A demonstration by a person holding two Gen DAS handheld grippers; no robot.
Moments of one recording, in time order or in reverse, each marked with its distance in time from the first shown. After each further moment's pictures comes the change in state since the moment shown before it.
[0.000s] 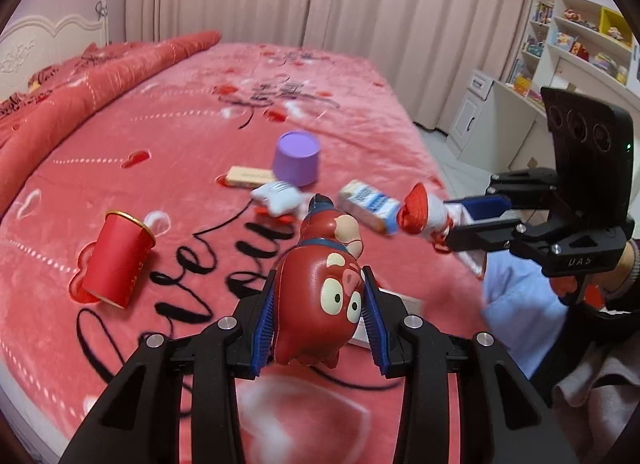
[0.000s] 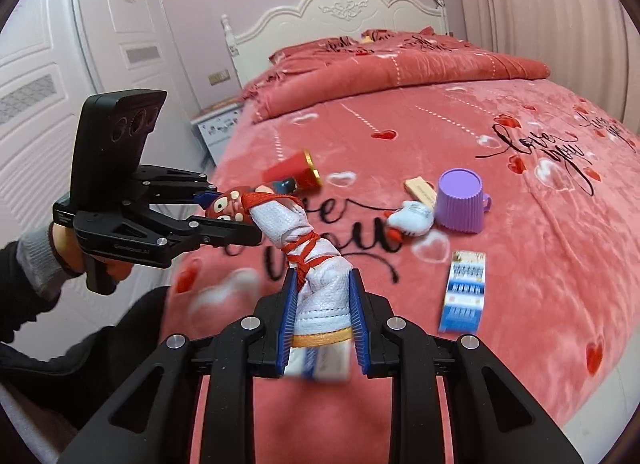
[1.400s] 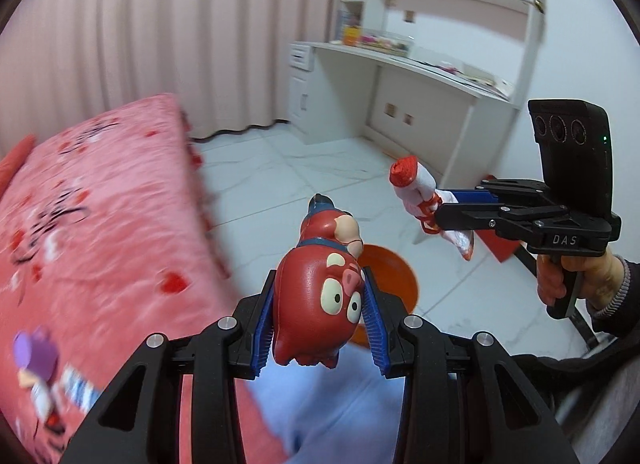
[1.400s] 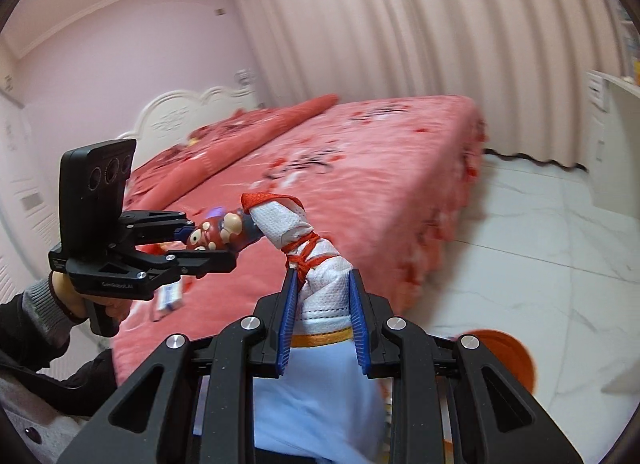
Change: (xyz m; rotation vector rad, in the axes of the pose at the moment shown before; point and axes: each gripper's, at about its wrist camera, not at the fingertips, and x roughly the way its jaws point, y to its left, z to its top) left arm 0.111 -0.294 0.084 0.461 0.005 -0.388; right arm -0.328 -0.101 -0.209 0.471 -0.317 -0.487
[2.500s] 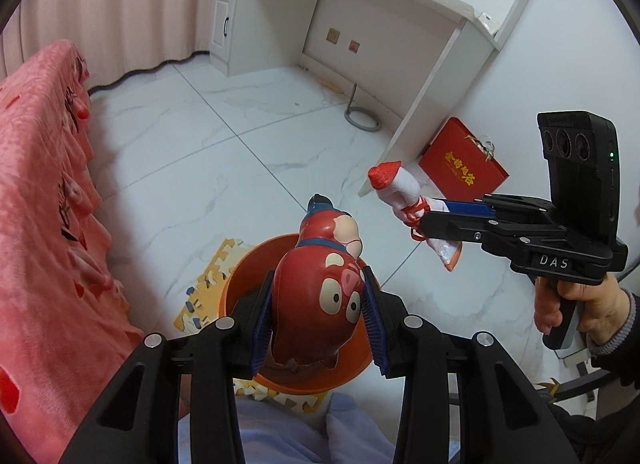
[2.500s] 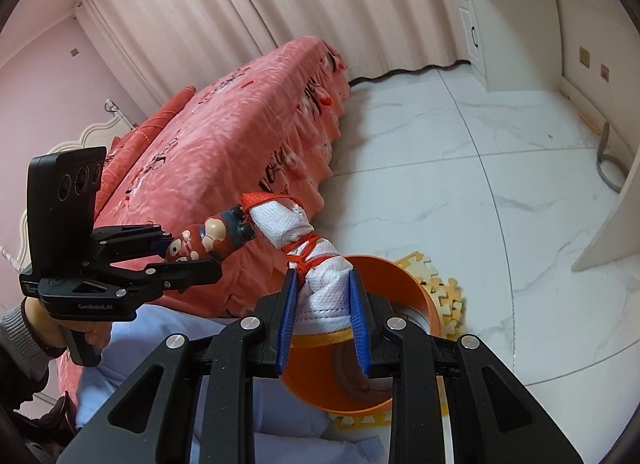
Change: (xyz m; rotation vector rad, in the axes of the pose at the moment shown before) left arm 0.213 -0.050 0.037 0.033 0.269 -0.247; right arm 0.028 -0.205 -0.081 0.385 0.116 -0.260
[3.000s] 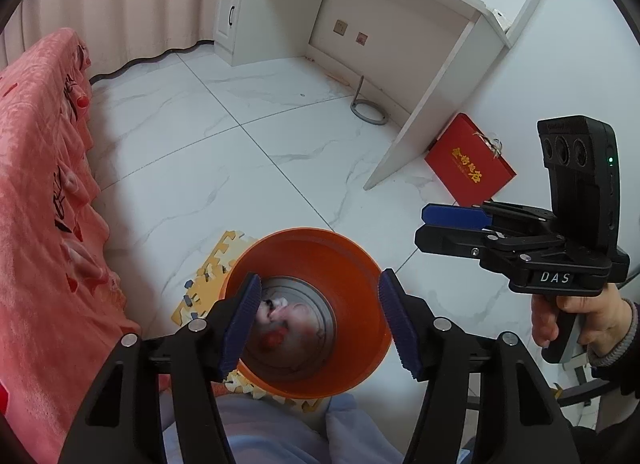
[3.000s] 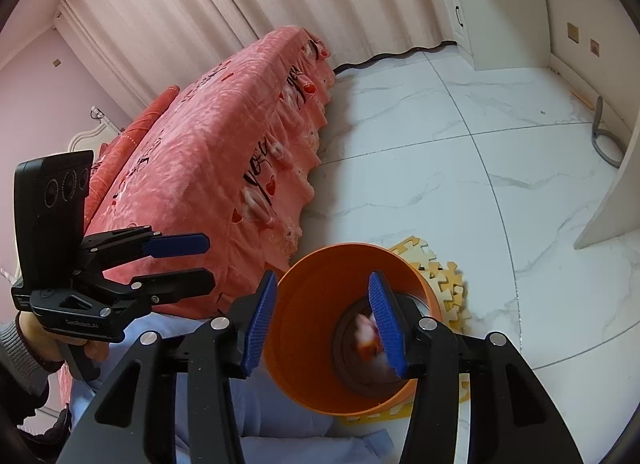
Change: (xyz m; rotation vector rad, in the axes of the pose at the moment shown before) left arm 0.016 0.004 0.002 -0.022 0.026 0.013; right arm 0.020 -0.012 -0.004 0.060 0.031 -0.020
